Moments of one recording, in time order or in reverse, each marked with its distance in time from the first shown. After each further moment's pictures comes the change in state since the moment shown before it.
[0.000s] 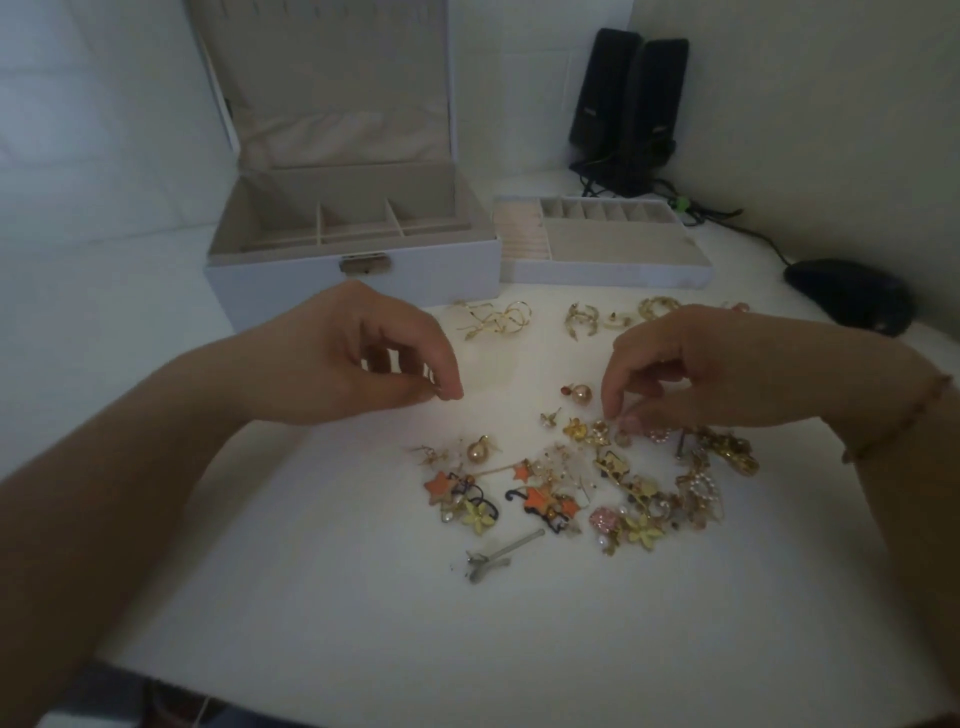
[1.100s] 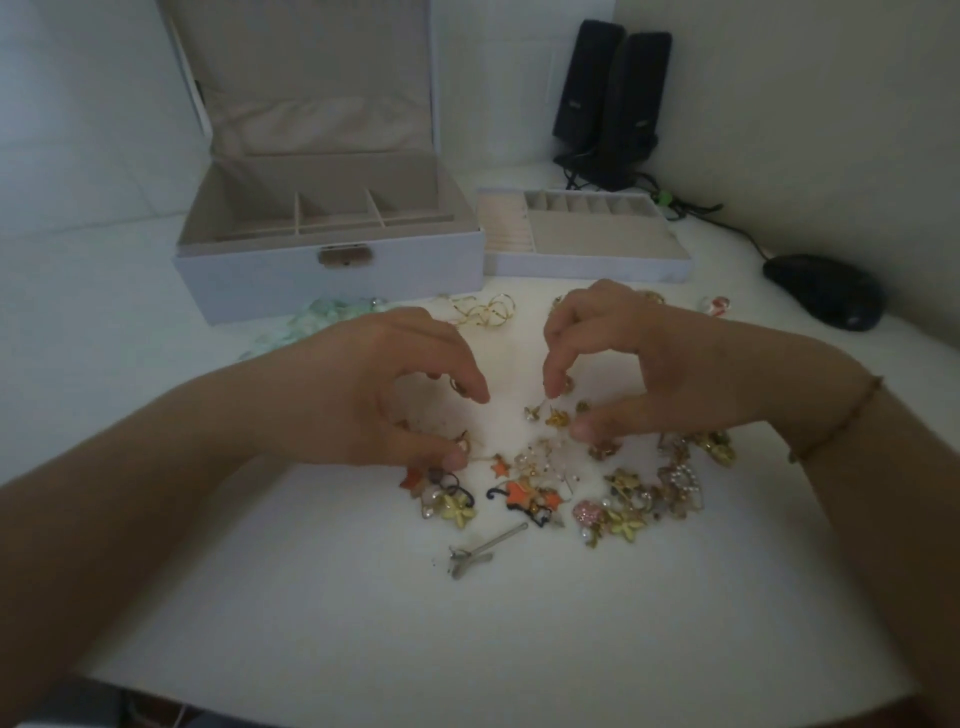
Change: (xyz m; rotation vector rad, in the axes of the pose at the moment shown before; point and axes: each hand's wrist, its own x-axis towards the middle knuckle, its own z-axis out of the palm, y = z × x) left_hand 0.006 0.003 0.025 0.295 -0.027 0.039; right_hand 0.009 -0.012 0.012 -0.059 0.089 -0.085
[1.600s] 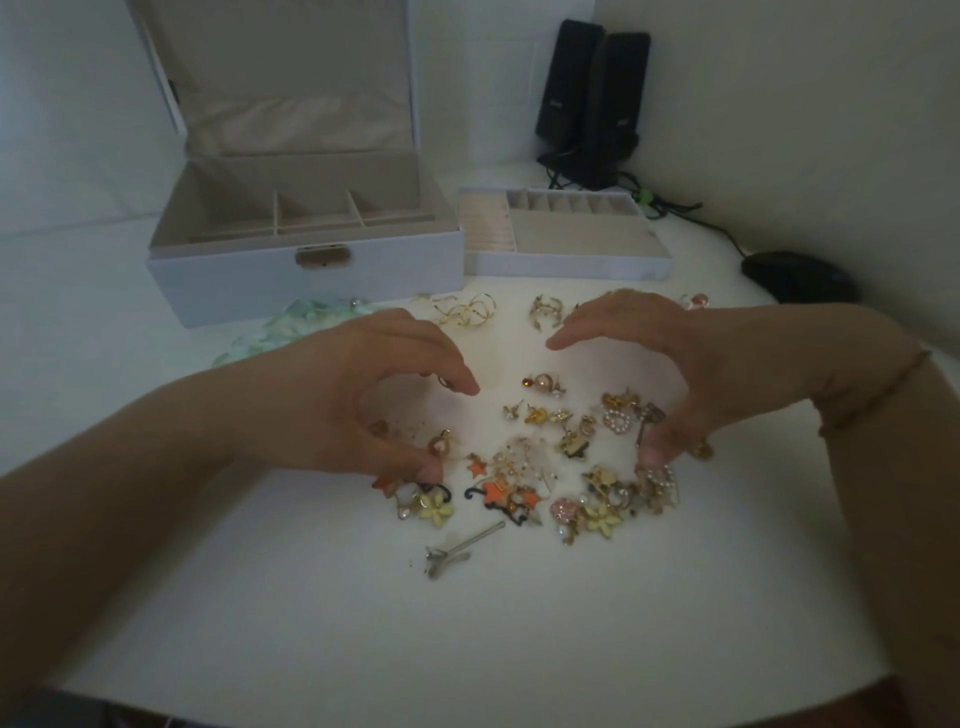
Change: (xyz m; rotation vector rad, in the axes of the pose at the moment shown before) left_hand 0.001 -0.003 0.003 0.005 -0.021 0.053; right_hand -0.025 0.023 -0.023 -0.021 -0.274 0.252
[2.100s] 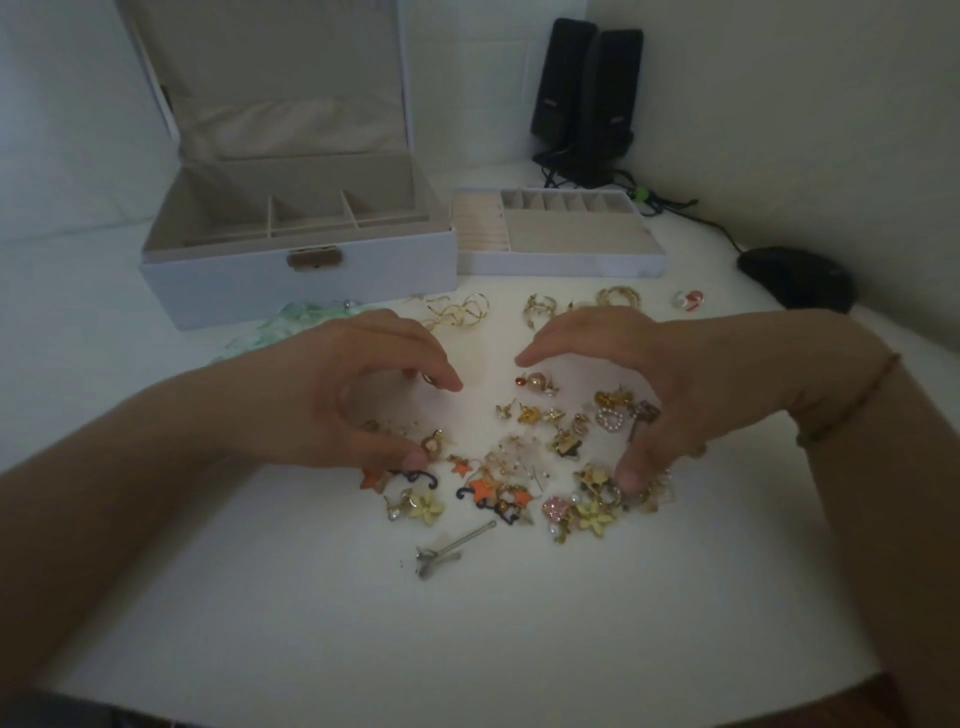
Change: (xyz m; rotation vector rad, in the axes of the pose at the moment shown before) left_hand -0.001 -0.007 -0.002 0.004 -0.014 -0.013; right_hand 0.001 -0.017 0.005 0.014 -0.057 -0.066
